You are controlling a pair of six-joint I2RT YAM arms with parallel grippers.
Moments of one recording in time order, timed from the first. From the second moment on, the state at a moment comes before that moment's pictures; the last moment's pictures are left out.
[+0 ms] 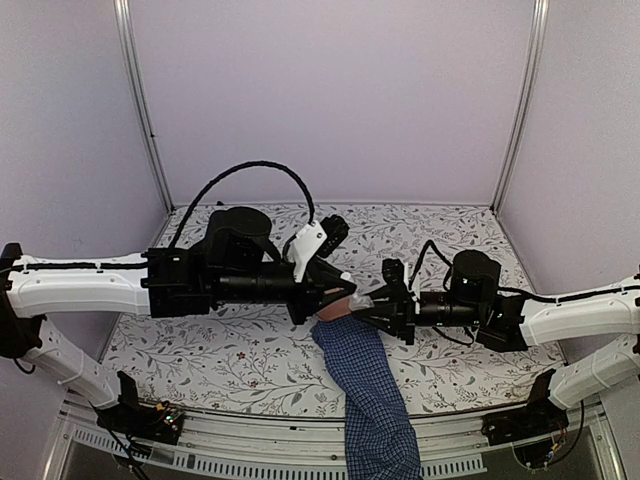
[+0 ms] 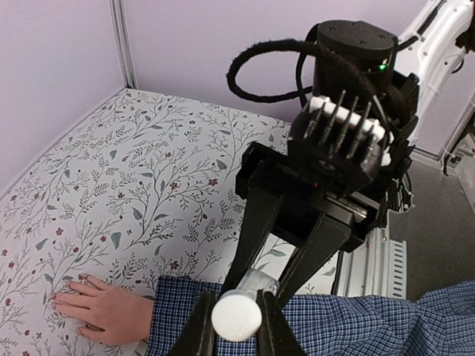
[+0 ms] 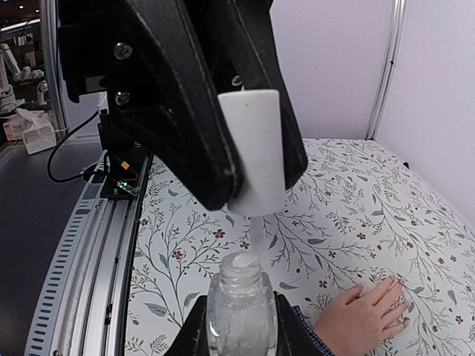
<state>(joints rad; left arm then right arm) -1.17 1.38 1.08 -0.04 0.05 -0.04 0.95 1.28 0.55 0.58 -0.45 -0.14</state>
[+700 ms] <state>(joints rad) -1.17 1.39 1.08 -0.04 0.08 -0.04 0.96 1.28 0.55 0.58 -0.44 -0.15</state>
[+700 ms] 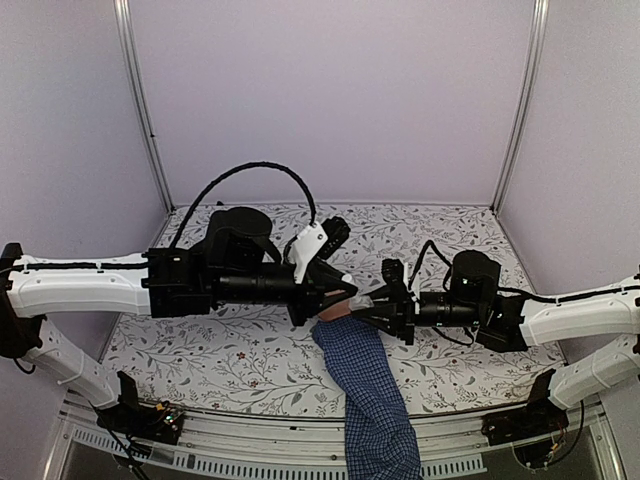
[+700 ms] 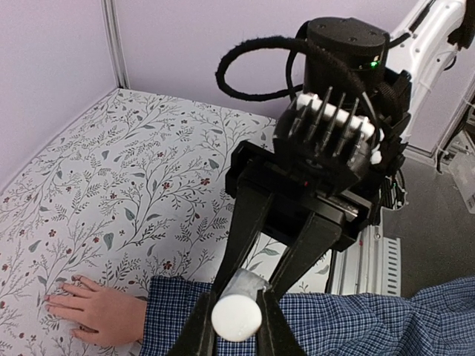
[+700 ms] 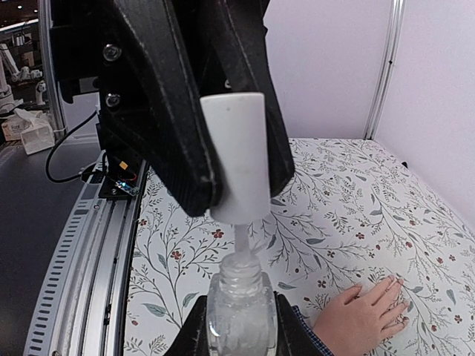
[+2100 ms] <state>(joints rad) -1.17 1.45 1.08 -0.01 0.13 -0.06 0.96 1.24 0.52 0.57 -0.46 -0.14</state>
